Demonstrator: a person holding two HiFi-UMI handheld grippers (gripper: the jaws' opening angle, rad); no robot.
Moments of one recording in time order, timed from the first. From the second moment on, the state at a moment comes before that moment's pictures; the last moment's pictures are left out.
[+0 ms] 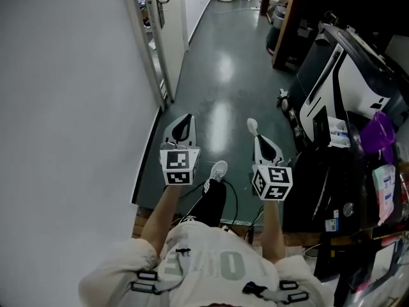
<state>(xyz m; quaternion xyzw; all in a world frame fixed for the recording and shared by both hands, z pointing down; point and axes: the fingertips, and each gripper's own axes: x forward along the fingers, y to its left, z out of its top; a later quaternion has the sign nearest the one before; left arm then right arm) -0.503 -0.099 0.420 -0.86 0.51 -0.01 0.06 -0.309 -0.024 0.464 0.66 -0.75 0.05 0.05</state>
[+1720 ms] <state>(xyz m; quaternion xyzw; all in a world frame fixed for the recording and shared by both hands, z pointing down) -0.342 -0.441 0.284 -0.87 0.50 0.00 0.01 -0.183 -0.378 0.296 0.67 -0.73 0.01 0.07</state>
